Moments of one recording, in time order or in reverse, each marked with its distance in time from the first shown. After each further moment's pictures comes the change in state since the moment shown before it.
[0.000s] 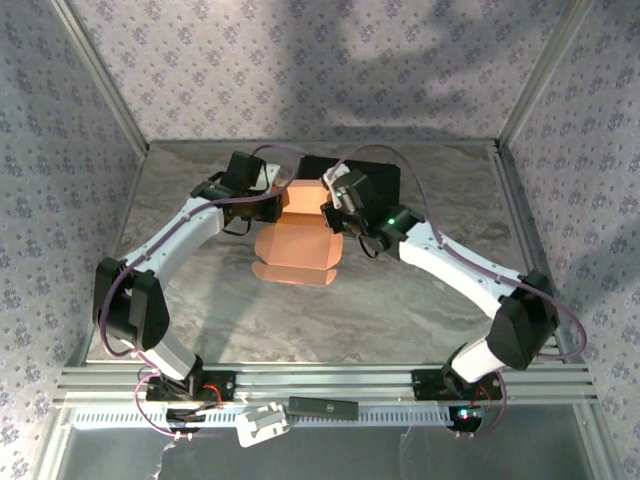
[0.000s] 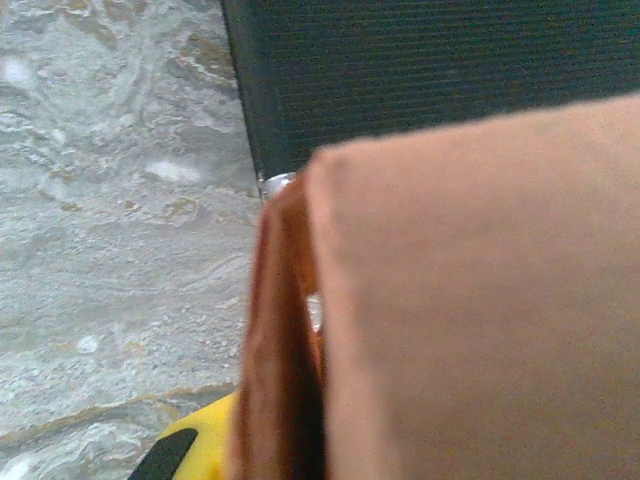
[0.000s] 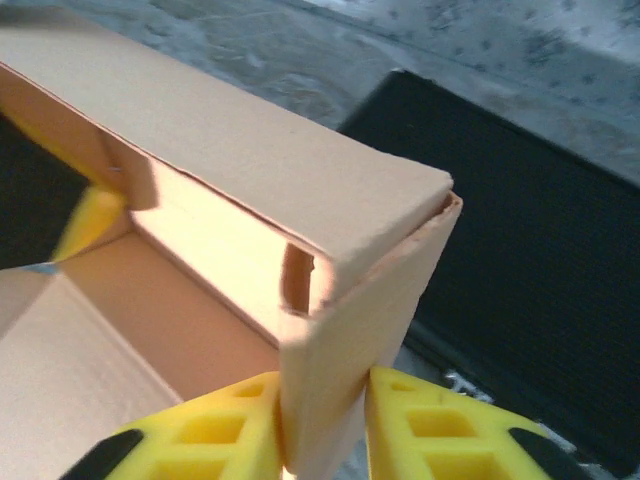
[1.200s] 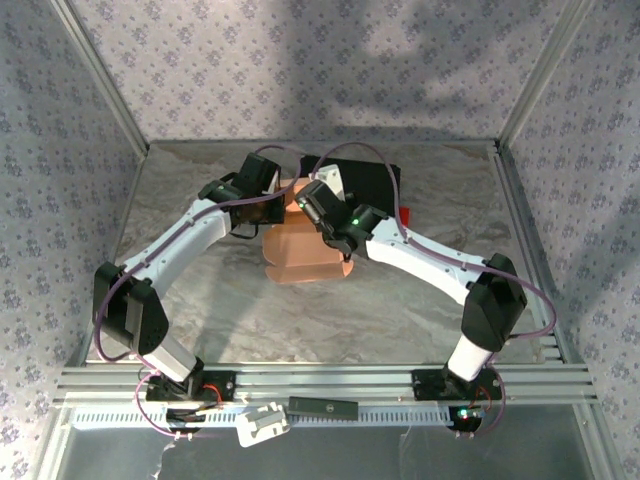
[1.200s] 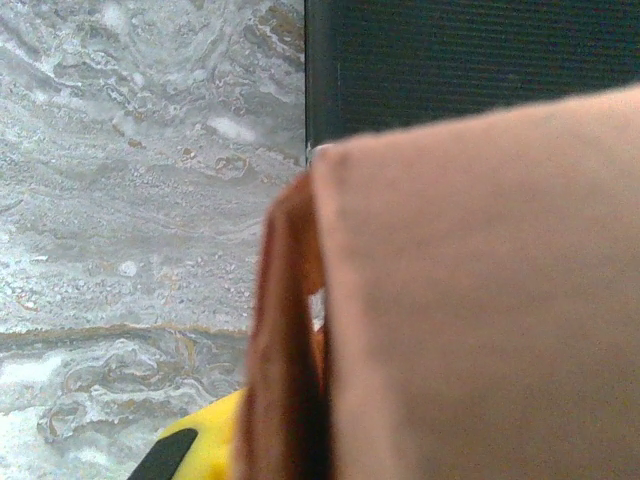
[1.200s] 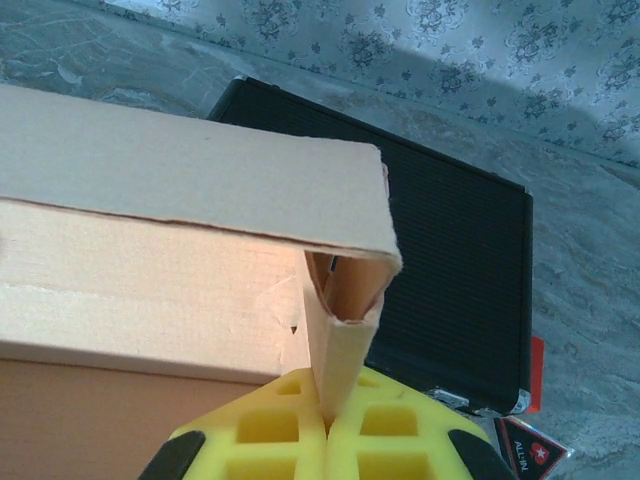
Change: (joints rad) left arm -0.095 -0.018 0.056 -0.128 -0.201 -0.207; right arm 0.103 0.151 0.141 -0.119 0.422 0.171
